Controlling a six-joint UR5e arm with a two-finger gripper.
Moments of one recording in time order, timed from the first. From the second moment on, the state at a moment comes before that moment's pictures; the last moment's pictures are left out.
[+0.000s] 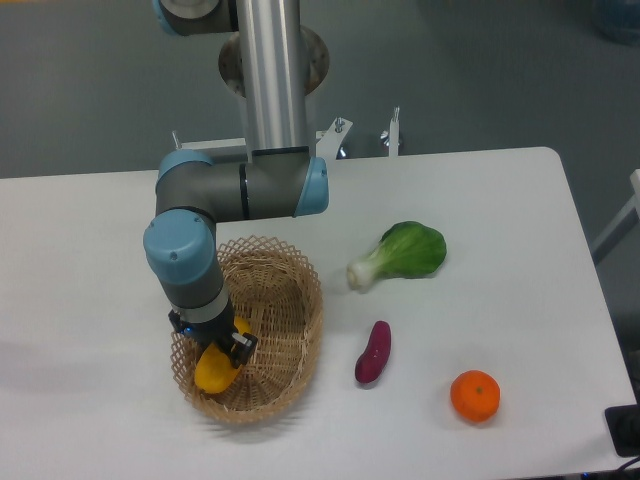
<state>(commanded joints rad) 2.07 -2.07 -1.69 -0.79 1.61 0.60</state>
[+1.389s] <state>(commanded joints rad) 2.70 -1.82 -1.51 -1.15 1.48 1.27</state>
